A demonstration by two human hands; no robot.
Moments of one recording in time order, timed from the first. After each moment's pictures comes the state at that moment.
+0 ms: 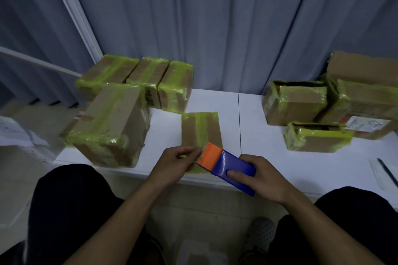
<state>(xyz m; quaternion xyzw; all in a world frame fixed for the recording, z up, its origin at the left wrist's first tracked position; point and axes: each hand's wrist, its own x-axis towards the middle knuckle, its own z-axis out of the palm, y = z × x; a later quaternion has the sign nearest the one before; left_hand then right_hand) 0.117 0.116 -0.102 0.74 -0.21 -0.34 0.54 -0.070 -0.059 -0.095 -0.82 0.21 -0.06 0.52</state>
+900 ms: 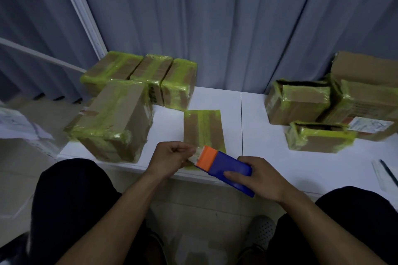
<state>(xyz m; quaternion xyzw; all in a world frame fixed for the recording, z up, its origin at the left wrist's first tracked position) 0.125 0.121 -0.105 0.73 -0.13 -0.32 0.59 -0.068 -0.054 -0.098 -0.86 0.22 -0.03 0.47</state>
